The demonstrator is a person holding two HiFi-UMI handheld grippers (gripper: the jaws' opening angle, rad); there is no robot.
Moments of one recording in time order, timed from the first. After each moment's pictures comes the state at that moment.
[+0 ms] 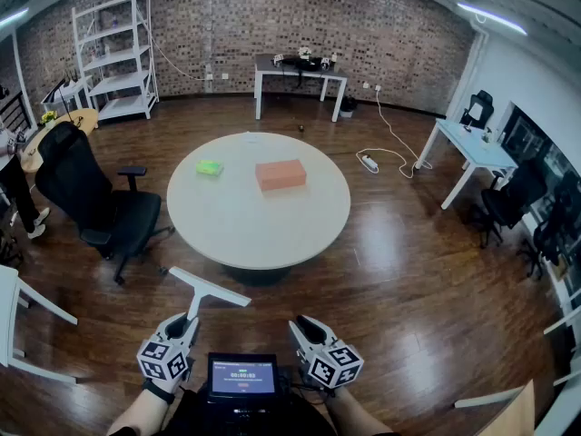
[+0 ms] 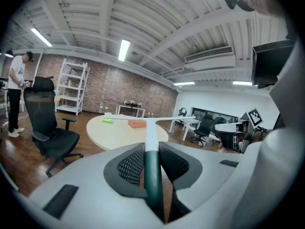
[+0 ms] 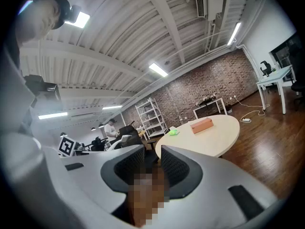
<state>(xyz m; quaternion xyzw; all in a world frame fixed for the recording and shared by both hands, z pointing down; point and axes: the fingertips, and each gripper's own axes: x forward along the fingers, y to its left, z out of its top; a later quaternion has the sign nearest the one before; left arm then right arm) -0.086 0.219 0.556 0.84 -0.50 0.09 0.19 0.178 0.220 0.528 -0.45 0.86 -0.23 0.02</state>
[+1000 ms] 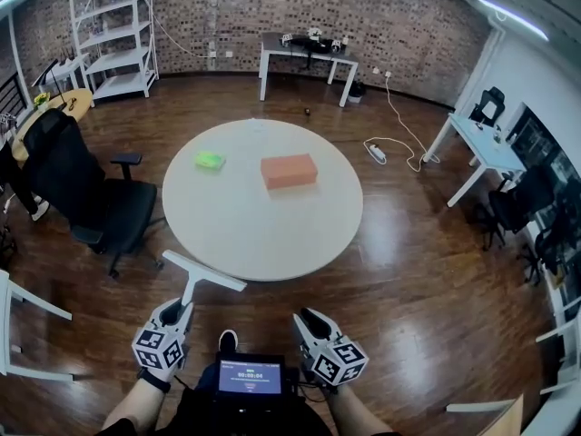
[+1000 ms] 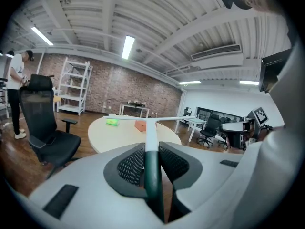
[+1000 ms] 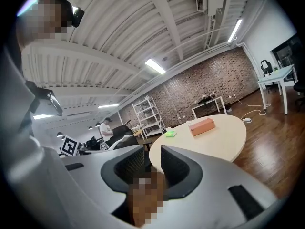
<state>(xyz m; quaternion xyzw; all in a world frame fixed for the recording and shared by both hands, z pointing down) -0.120 0.081 0.569 0.83 -0.52 0.09 0.19 0.163 0.095 0.536 -0.46 0.85 -0.23 0.01</state>
